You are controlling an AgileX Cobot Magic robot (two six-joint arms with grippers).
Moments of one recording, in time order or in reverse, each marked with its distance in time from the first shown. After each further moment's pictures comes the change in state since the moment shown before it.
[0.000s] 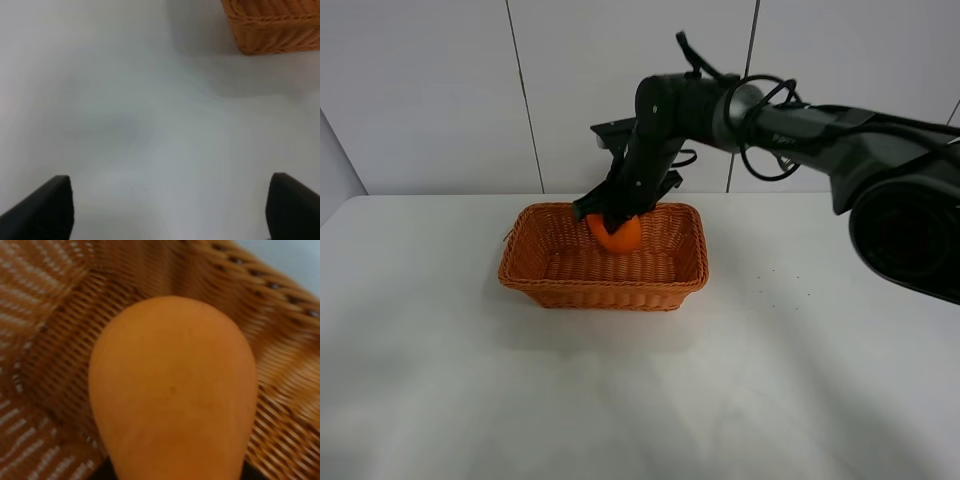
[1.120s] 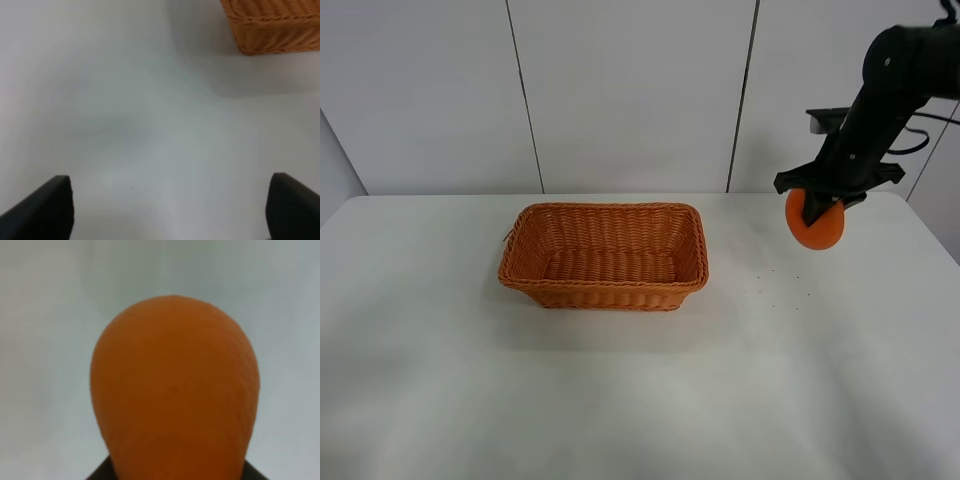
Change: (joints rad) left arm 0.000 0.000 0.000 0.000 0.000 0.000; right arm -0.497 -0.384 0.397 -0.096 0.183 -0.005
